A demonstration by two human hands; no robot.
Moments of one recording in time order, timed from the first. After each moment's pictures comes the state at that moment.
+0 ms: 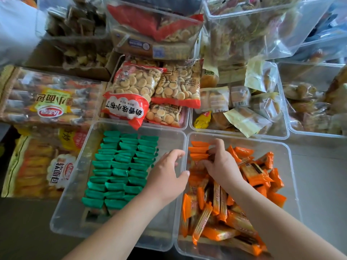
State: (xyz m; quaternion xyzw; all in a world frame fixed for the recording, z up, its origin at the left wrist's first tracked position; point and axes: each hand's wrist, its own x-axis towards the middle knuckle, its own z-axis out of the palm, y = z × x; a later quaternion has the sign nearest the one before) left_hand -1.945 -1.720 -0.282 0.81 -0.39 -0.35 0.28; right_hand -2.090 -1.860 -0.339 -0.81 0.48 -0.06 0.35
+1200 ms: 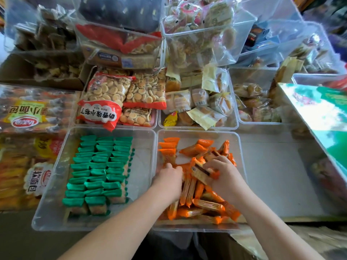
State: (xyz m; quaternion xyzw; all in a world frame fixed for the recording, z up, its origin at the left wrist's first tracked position) left_hand -2.028 -1.745 -0.272 0.76 -0.55 -0.33 -0.11; right_hand -2.204 -1.825 -0.257 -0.79 0.51 -0.01 0.34
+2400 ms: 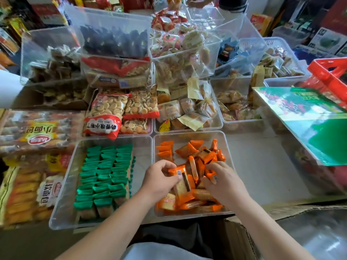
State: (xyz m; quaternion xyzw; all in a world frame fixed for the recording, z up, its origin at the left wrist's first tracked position) left_hand -2.026 -1.694 -0.237 0.76 -0.36 -0.40 0.36; right_hand -2.233 -1.764 -0.220 -0.78 0.56 -0.04 0.27
